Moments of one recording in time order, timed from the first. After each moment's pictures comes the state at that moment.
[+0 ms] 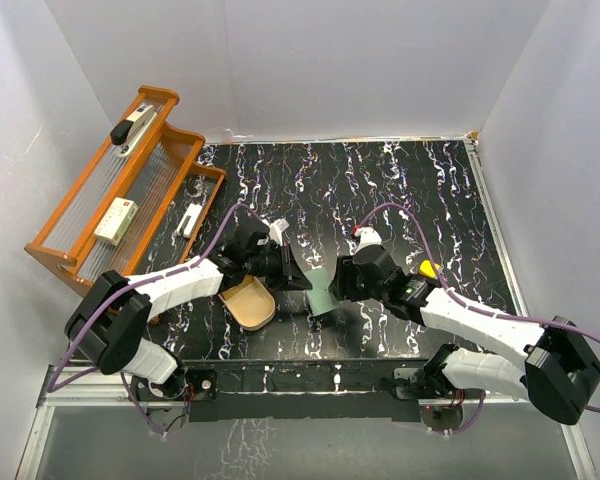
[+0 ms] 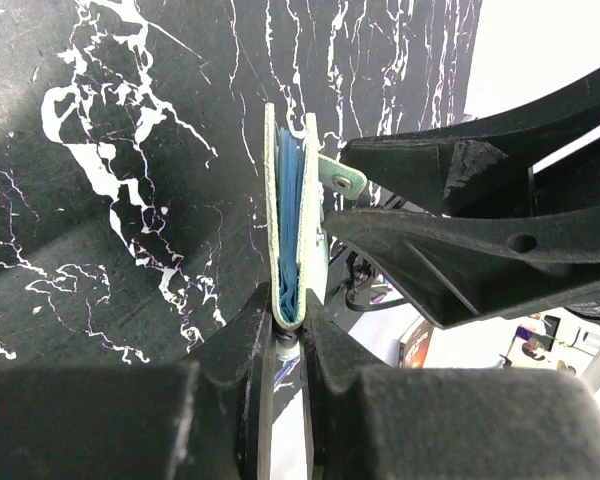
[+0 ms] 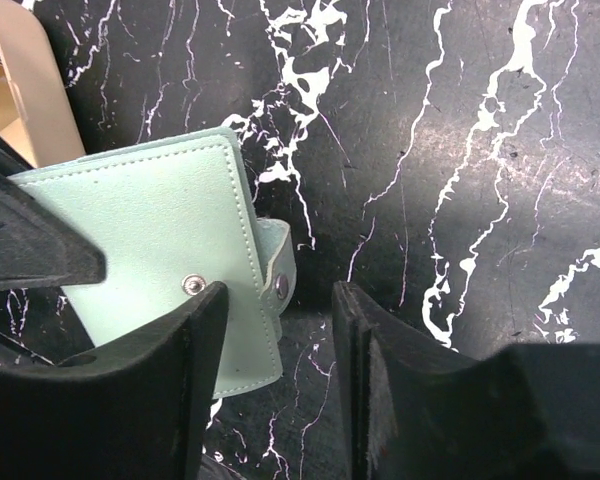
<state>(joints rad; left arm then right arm) -0.69 1.47 0.75 -0.01 0.53 -0.91 0.78 1.08 0.58 -0.21 0.11 0.58</state>
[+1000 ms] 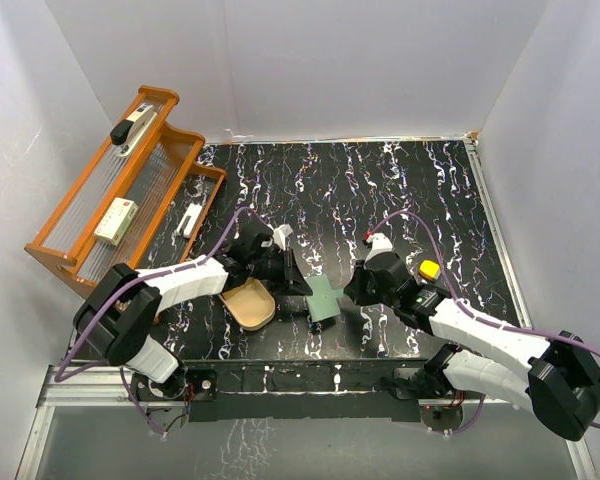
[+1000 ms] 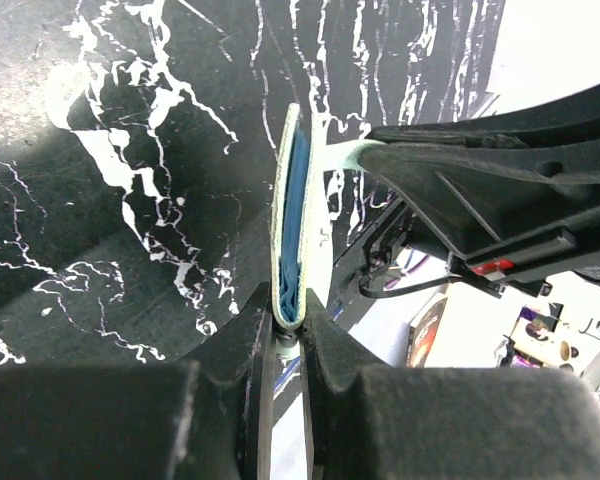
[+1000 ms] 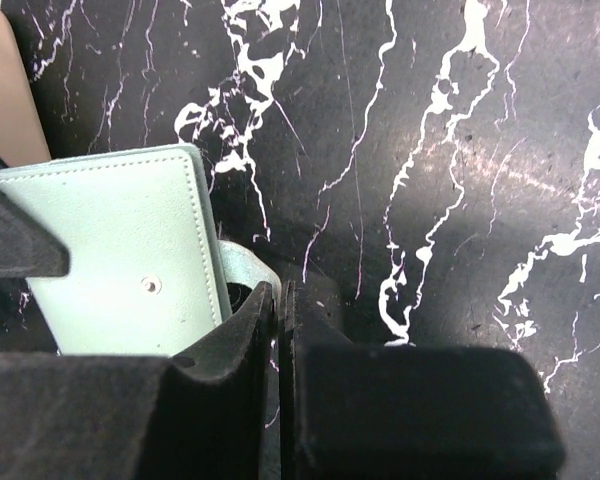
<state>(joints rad) -0.69 1.51 0.75 -0.02 0.56 -0.87 0.71 1.01 0.45 -0.11 0.07 0.53</state>
